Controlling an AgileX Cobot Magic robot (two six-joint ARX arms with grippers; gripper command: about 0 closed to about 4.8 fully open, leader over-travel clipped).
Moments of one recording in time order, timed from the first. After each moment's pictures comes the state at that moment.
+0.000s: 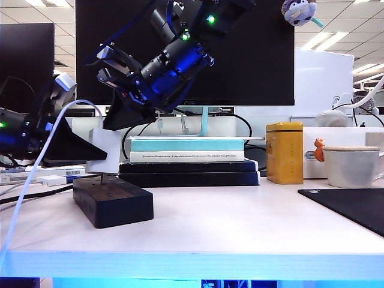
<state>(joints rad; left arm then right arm) -0.05 1.76 0.72 0.47 0.96 0.33 0.70 2.13 1.75 -0.33 -0.47 -0.16</state>
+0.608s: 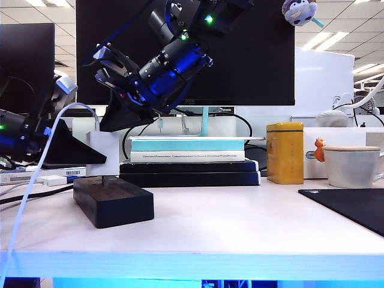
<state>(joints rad) -0.06 1.76 0.72 0.44 0.95 0.37 0.70 2.13 1.76 -0.37 -0.48 -0.18</state>
